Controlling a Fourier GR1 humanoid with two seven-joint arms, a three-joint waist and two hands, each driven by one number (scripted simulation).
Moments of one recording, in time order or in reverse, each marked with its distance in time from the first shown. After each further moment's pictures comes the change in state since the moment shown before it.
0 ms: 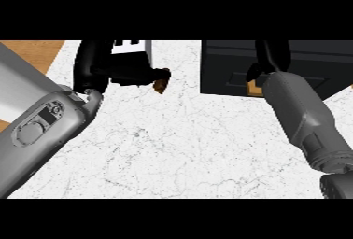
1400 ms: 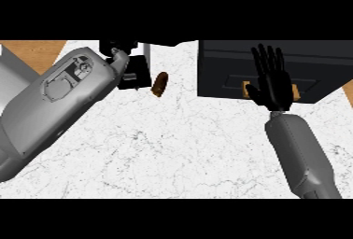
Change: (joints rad) left arm -0.304 -0.106 -0.031 0.295 0.074 0.022 0.012; right arm 0.465 0.076 0.149 -0.572 -0.024 0.092 0.022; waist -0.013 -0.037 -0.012
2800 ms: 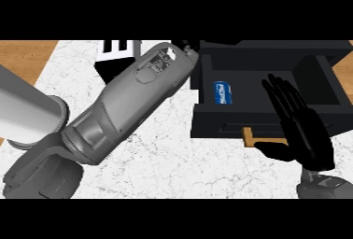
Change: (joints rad) left arm -0.260 -0.371 0.027 0.533 0.112 0.047 -0.304; right arm 0.516 -0.056 0.207 -0.949 -0.194 0.561 0.110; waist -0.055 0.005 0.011
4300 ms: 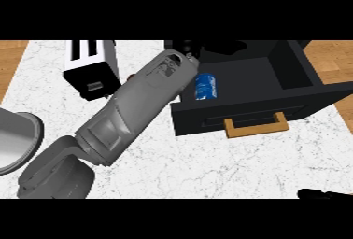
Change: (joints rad) left arm -0.014 -0.057 -0.008 0.149 -0.064 -0.047 -0.023; right arm 0.215 0.093 -0.342 -0.421 -0.953 0.245 0.099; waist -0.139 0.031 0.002
